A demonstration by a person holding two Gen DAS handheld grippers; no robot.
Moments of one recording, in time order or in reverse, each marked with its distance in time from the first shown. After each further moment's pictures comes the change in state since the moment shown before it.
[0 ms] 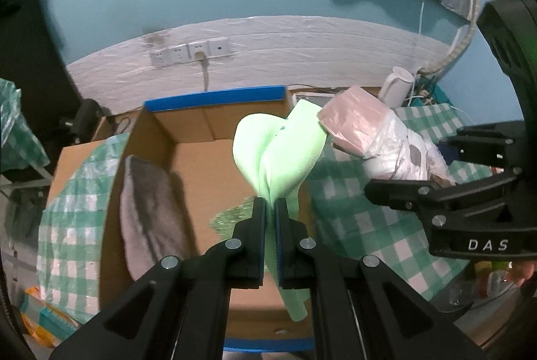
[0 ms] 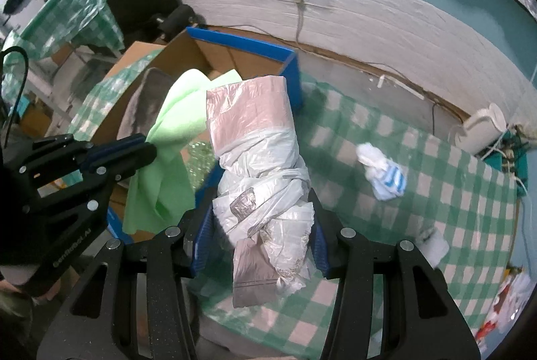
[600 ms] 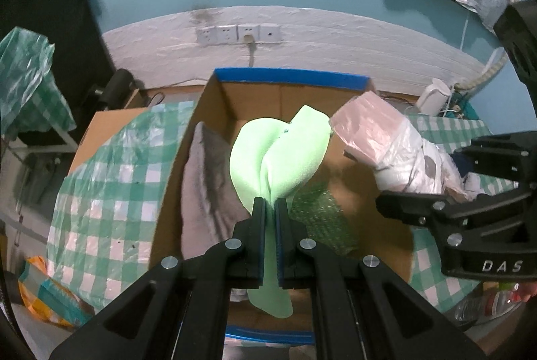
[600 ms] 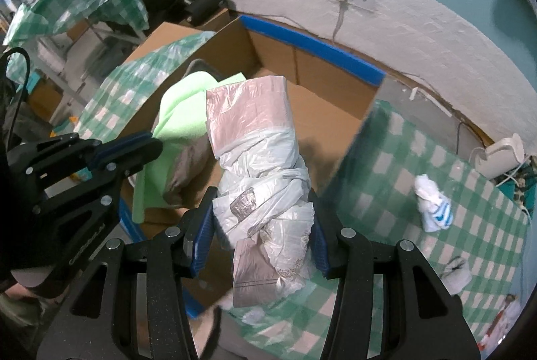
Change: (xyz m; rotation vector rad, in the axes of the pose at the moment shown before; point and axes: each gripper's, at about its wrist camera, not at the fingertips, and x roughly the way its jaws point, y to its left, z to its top) left arm 0.011 0.078 -0.020 -0.129 0.034 0.087; right arm 0.041 0.073 0.035 -0.095 0.055 0.043
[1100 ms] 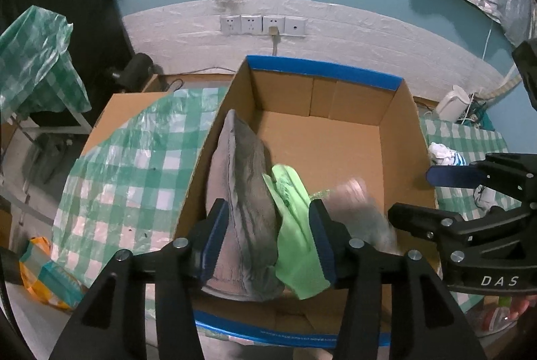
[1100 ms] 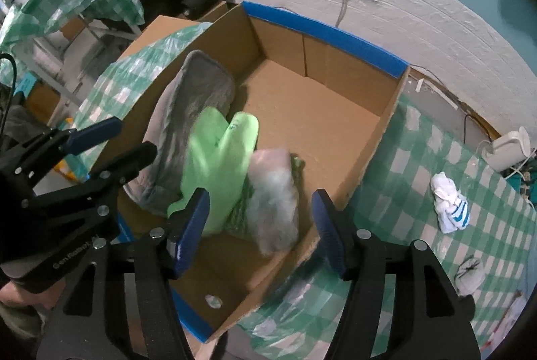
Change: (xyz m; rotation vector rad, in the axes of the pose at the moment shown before) left arm 0.007 0.017 -0.001 -0.063 0.021 0.053; right arm 0.027 0.009 0.006 0.027 0.028 0.006
